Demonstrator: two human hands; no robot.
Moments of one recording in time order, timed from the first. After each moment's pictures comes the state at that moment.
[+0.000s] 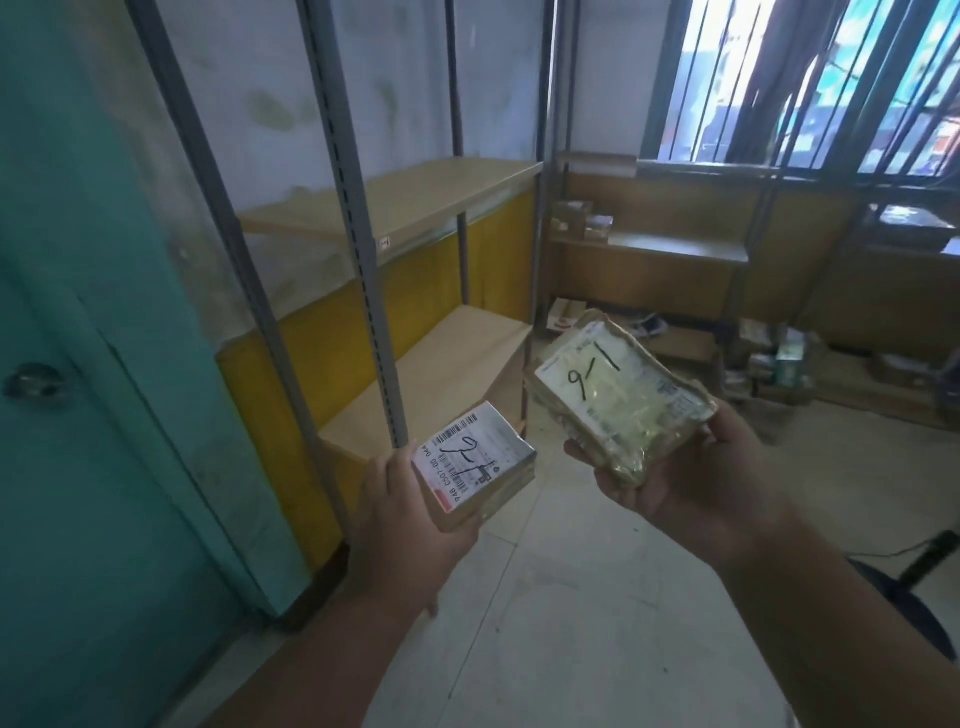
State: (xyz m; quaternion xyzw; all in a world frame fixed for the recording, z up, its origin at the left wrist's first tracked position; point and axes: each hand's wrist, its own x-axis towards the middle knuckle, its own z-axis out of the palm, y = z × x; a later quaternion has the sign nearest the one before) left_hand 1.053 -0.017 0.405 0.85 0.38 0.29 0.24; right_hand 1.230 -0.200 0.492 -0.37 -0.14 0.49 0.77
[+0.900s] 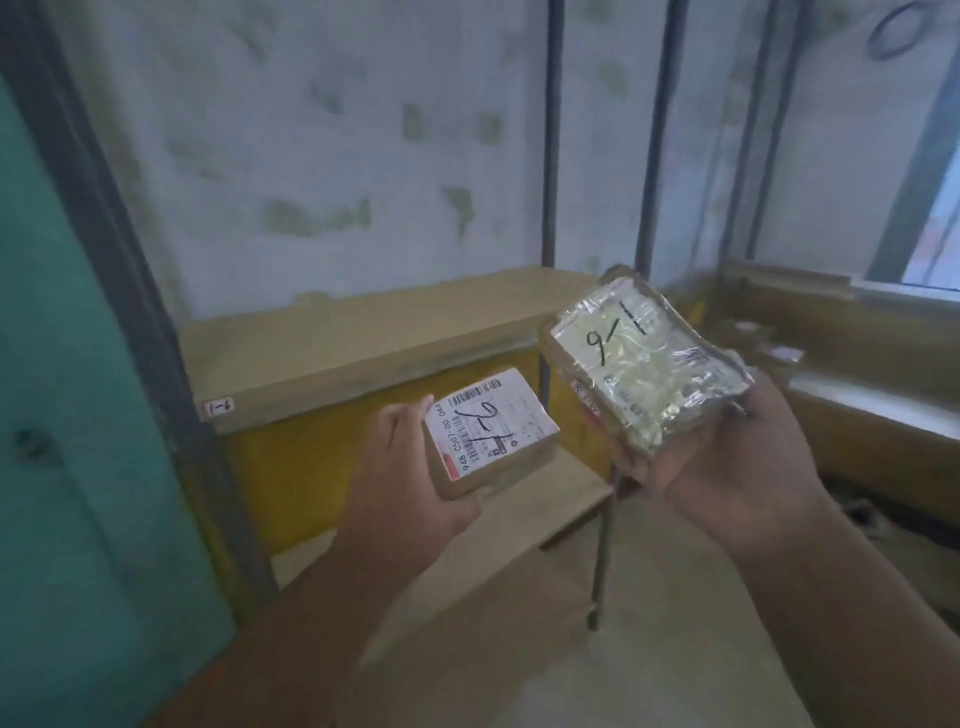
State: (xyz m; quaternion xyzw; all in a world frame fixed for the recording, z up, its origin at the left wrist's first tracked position) left_hand 1.452 0.106 0.518 0.79 0.44 0.41 0.07; right_hand 1.689 0.006 0.580 -0.26 -0.33 0.61 0.68
